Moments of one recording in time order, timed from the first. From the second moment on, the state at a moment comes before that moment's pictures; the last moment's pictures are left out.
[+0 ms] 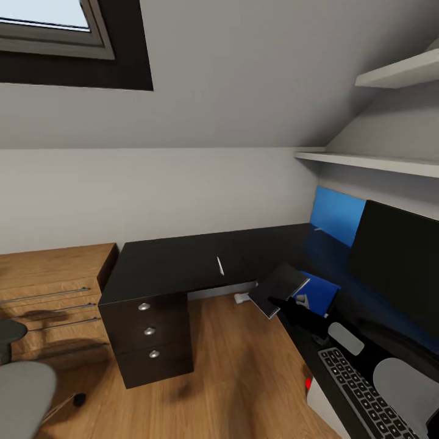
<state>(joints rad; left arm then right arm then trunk) 0.05 -0.01 -0.07 -0.44 0.32 -0.37 0.09 -0.79 -0.30 0.67 -0.45 -1.46 0.44 0.72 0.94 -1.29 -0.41</state>
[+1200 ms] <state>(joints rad) 0.05 -0.01 -0.07 -0.44 0.32 -0.37 0.08 -0.78 -0.33 0.68 -0.42 -1.46 0.44 0.72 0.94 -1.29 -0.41</state>
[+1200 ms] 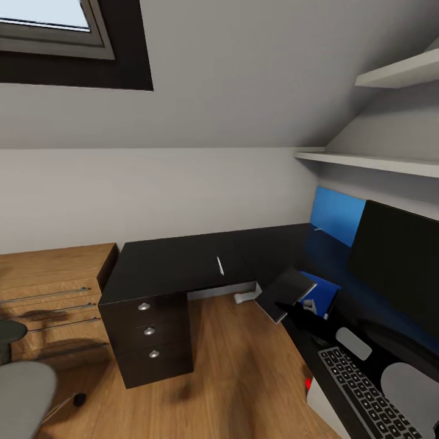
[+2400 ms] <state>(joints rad) 0.05 -0.02 -0.07 -0.44 0.31 -0.37 0.08 -0.78 -0.33 0.67 -0.42 -1.47 0.44 0.72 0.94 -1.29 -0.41</state>
